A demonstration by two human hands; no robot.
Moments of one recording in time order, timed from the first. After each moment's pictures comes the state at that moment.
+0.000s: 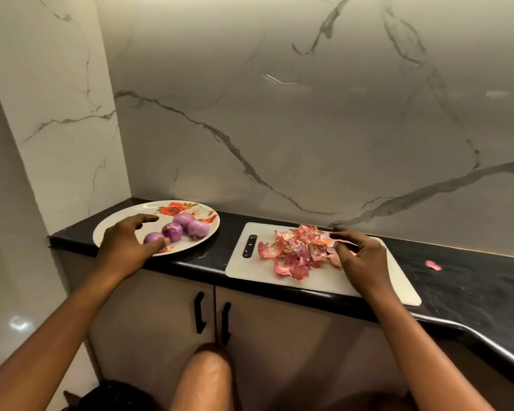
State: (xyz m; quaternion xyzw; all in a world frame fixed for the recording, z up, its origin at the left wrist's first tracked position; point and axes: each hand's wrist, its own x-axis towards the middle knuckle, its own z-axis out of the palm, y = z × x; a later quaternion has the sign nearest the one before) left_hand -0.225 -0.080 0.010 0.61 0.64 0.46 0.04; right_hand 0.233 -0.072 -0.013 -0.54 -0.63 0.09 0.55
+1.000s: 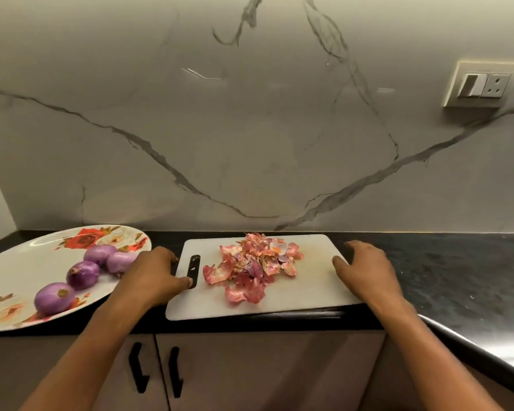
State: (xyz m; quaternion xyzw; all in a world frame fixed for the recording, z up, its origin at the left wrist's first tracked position) left_hand -0.077 -0.028 0.033 0.71 0.67 0.17 0.14; right_hand 0.292 -0.107 0.013 -0.82 -0.50 -0.01 0.29
